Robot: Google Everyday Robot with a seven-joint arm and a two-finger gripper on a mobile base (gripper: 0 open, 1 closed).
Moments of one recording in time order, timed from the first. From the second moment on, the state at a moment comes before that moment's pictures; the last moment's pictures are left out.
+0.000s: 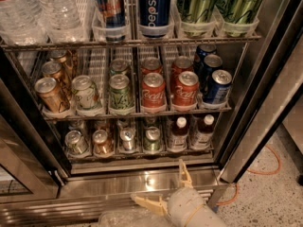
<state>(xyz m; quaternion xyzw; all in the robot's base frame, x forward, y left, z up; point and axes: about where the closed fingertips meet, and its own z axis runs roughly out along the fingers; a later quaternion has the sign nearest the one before) 0.410 -0.030 0.667 -0.23 0.74 0.20 0.60</state>
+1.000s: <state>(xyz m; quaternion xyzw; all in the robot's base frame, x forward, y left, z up) 0.418 -0.051 0.683 -0.18 0.70 0.16 0.67</state>
